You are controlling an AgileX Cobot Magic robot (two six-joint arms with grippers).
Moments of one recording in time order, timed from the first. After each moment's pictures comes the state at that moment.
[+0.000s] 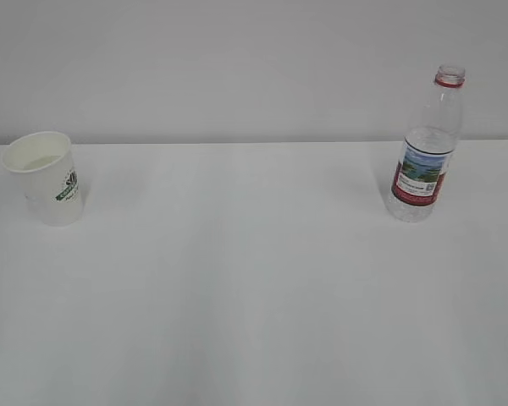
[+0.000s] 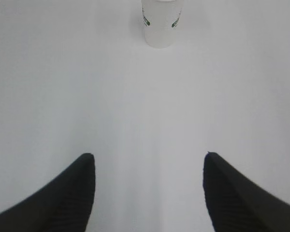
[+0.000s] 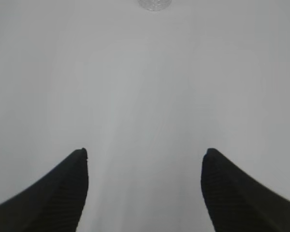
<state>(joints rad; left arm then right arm) -0.01 0.11 -0.53 0.00 1.10 -0.07 0.13 0.20 -0.50 0.01 1.13 -0.05</state>
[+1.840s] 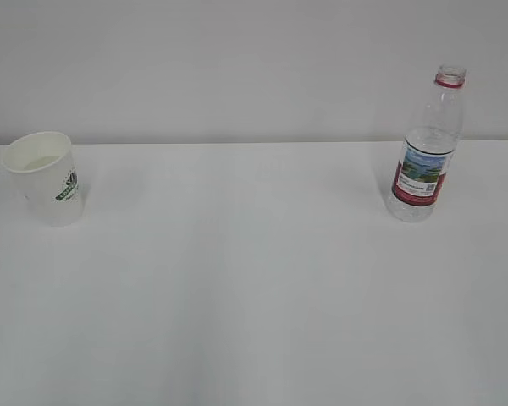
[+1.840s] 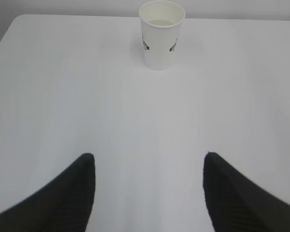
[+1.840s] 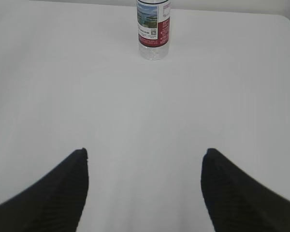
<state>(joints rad) -0.01 0.00 -0.53 0.00 1.10 -0.07 0.13 -0.01 -0.50 0.01 1.14 -0.04</state>
